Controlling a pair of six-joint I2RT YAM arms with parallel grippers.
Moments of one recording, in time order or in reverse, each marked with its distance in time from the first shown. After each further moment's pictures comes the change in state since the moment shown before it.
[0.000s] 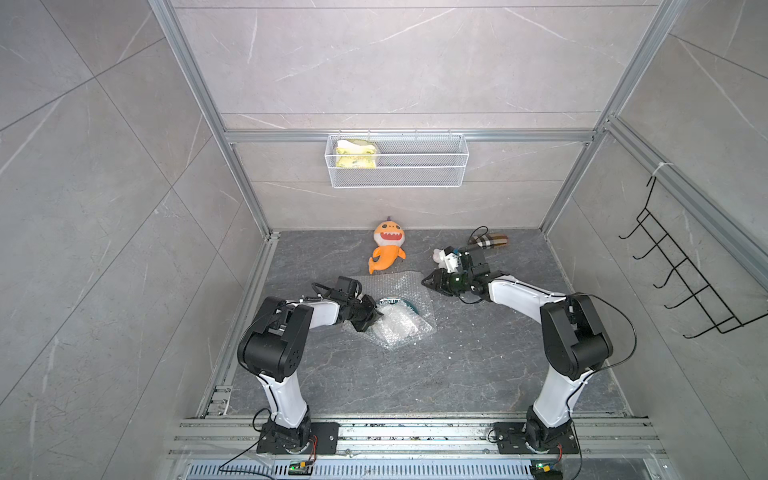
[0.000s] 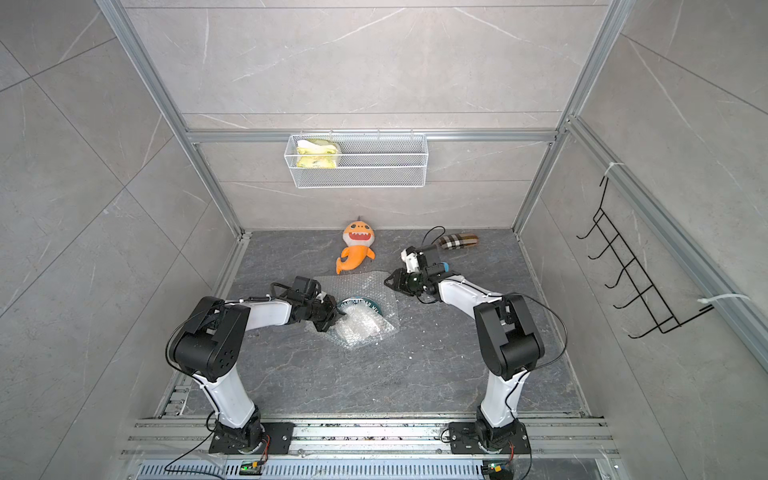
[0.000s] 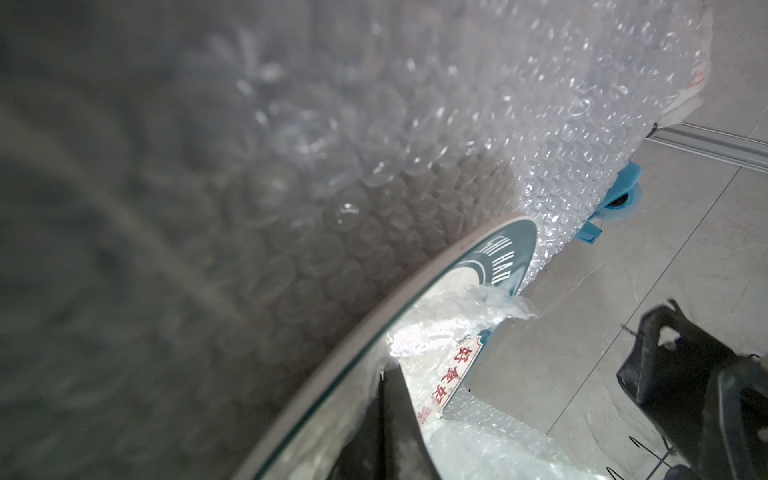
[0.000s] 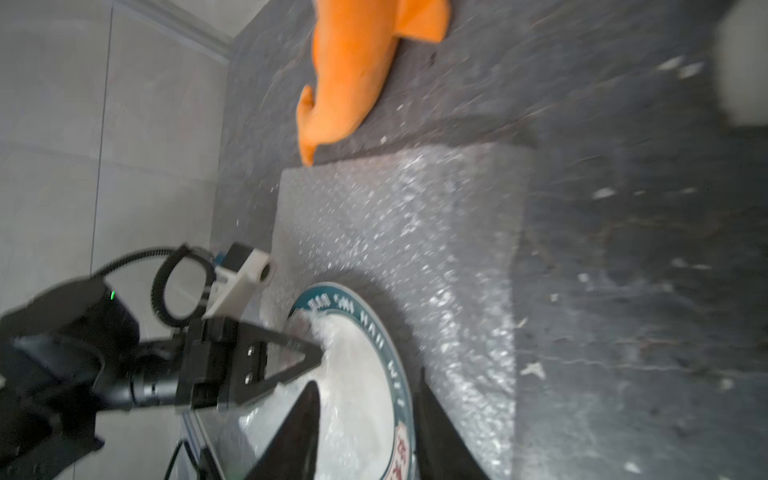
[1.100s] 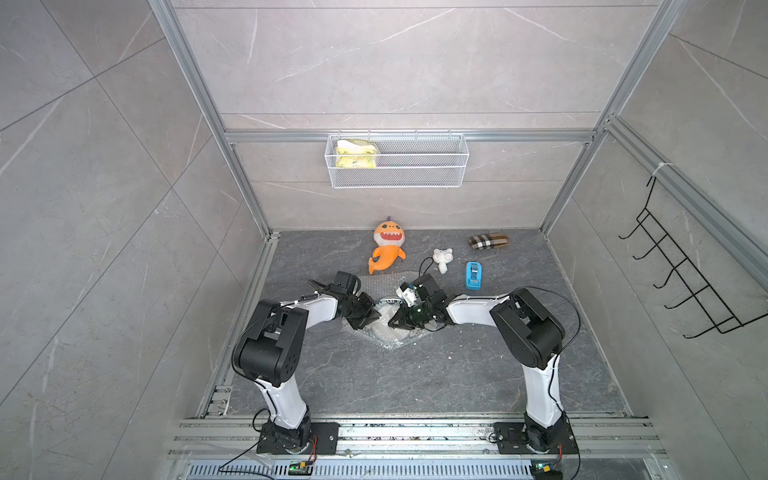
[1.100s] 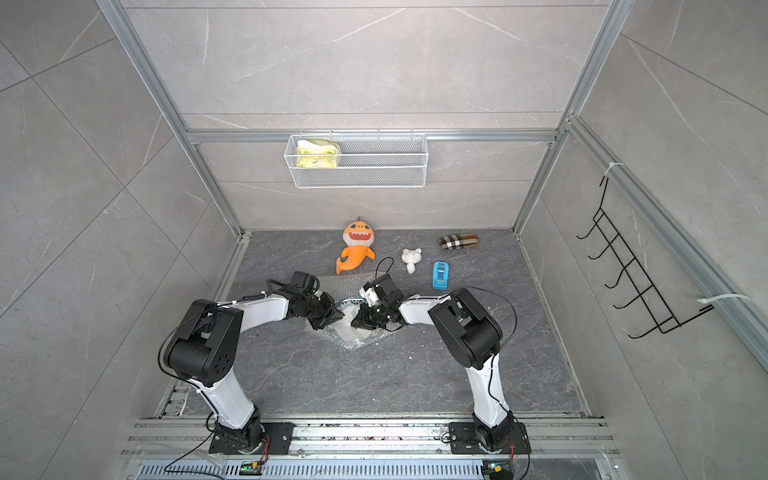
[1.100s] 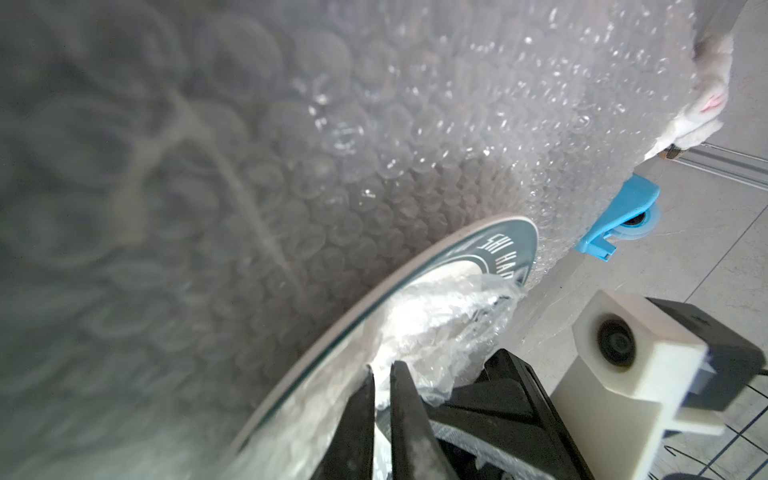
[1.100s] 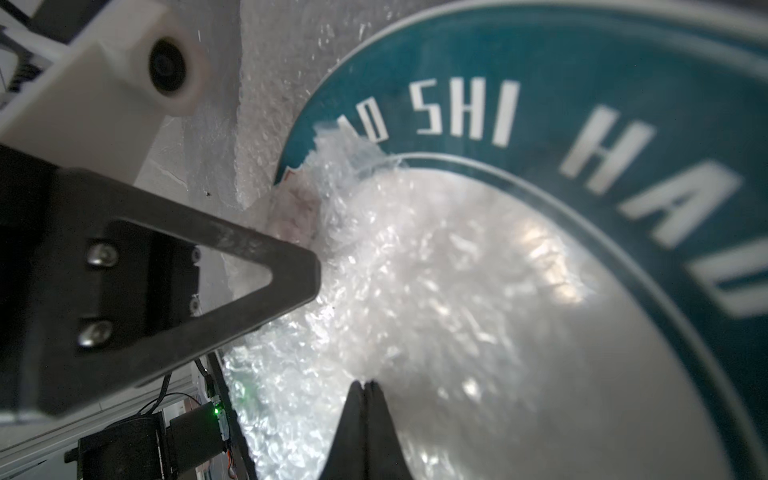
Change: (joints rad) left arm 0.006 -0.066 0.067 -0.180 -0.046 0.011; right arm 0.264 0.256 0.000 0.133 -0.047 0.117
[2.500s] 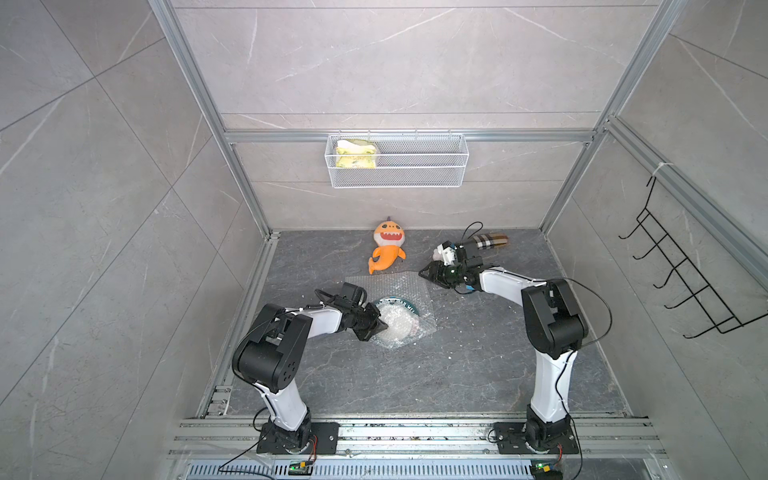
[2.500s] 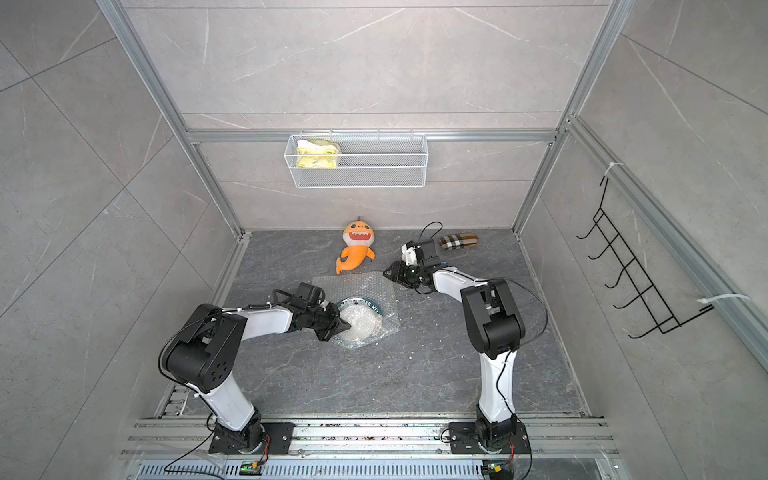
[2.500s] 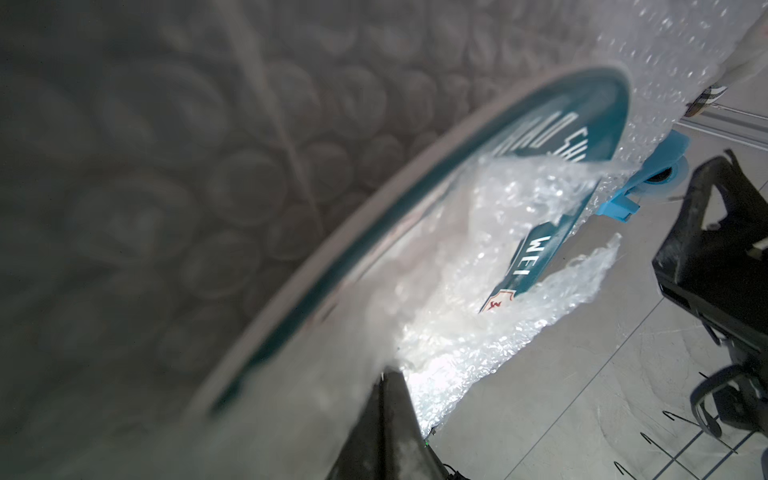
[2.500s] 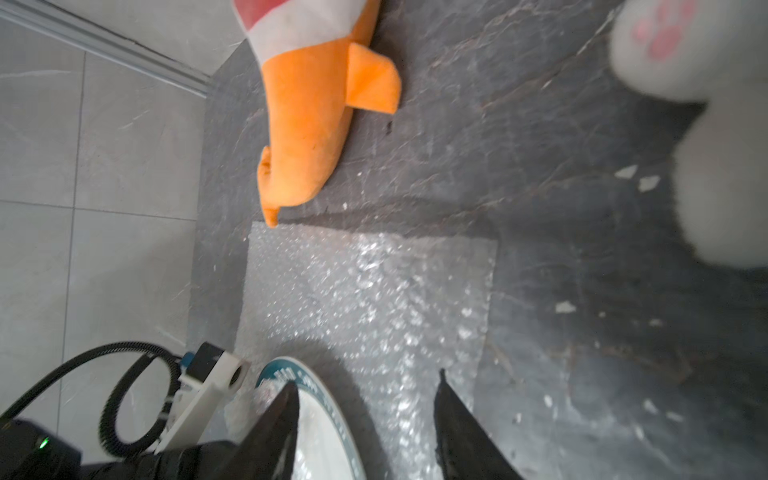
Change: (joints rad) left arm -0.075 -0.005 -0.134 0.156 0.023 -0.078; right arm -0.331 0.020 0.214 -0.110 0.089 -0.124
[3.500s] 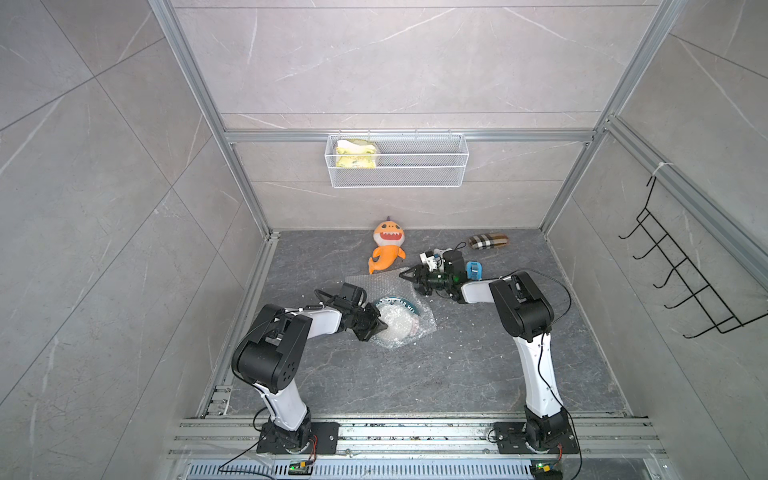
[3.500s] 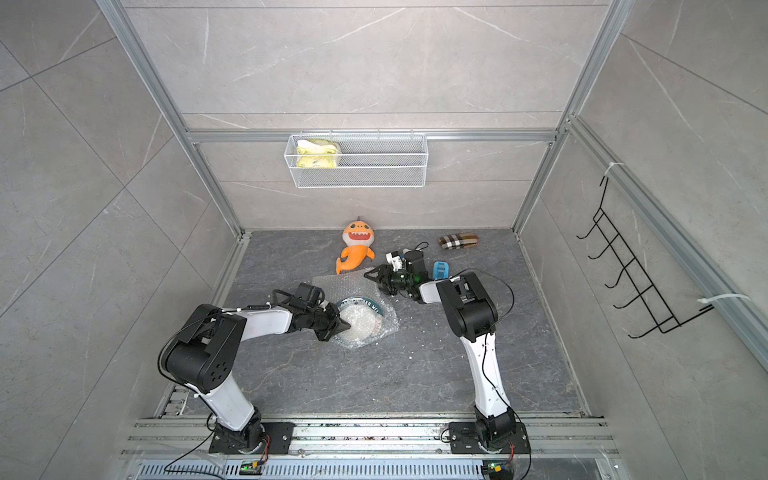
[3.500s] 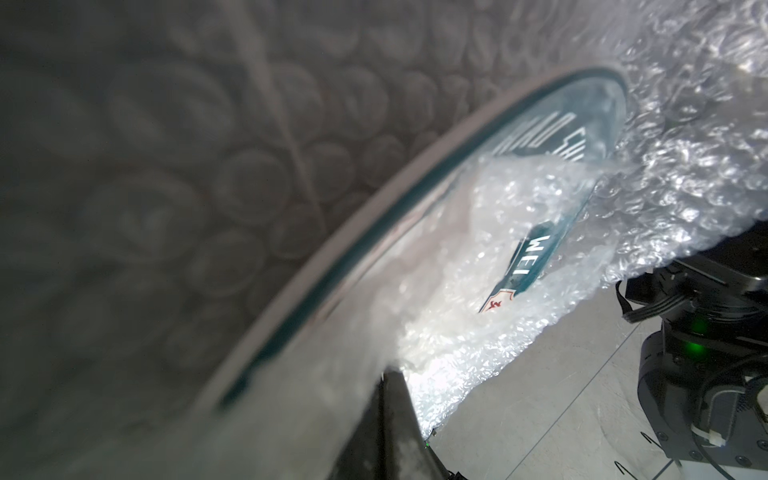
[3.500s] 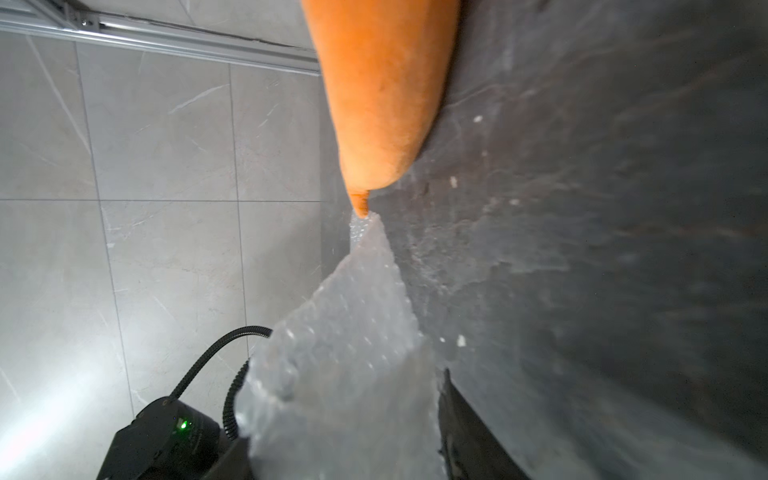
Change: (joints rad) left arm 0.002 -0.004 -0.010 0.013 -0.001 0.000; right arm 0.056 0.226 -0.033 0.659 -0.355 0.528
